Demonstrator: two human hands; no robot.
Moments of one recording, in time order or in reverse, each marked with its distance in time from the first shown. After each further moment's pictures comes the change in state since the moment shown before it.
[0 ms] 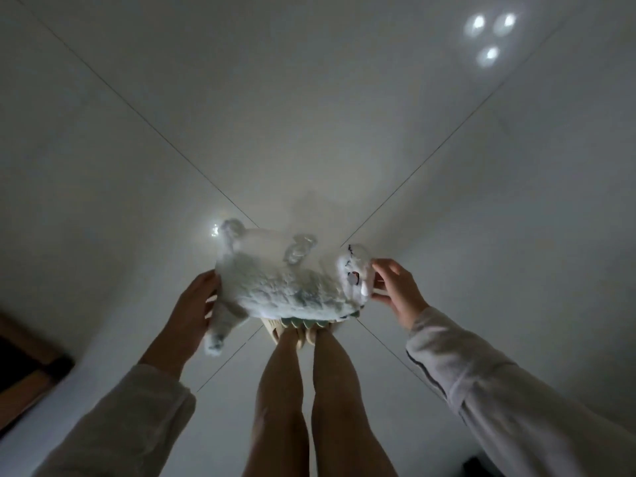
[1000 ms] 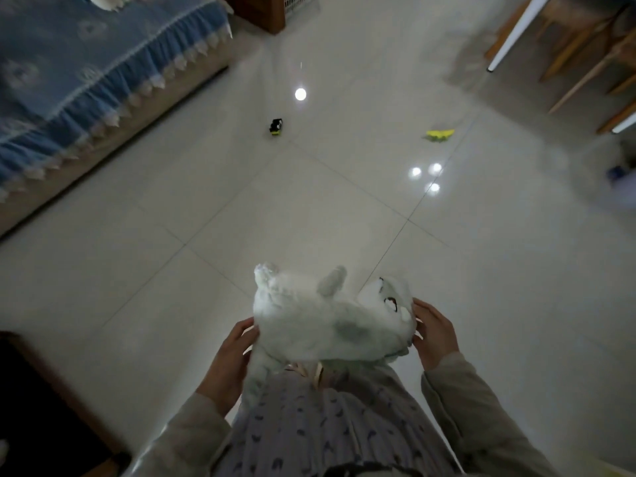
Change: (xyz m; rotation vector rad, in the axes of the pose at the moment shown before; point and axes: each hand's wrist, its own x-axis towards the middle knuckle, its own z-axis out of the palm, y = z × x) left_hand -0.317 0.101 0.007 -0.056 -0.266 0.299; right_hand -0.342 -0.037 -0.104 0.561 0.139 -0.419
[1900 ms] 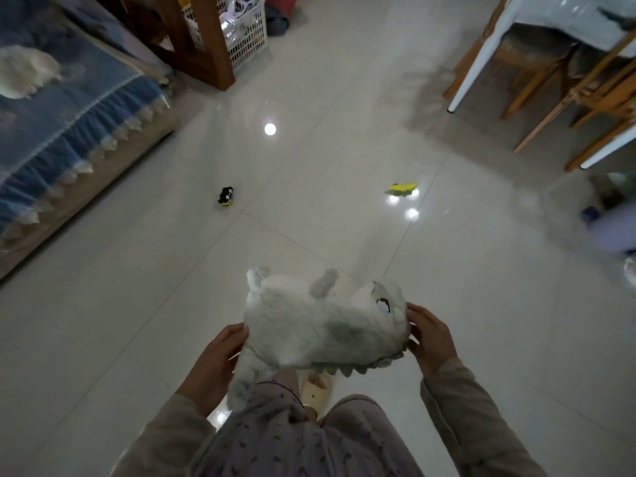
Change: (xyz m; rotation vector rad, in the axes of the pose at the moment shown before) left_hand 0.249 0.230 0.222 0.089 -0.106 0.039; right_hand 0.276 -0.270 0.009 0.038 -0.003 -0.001
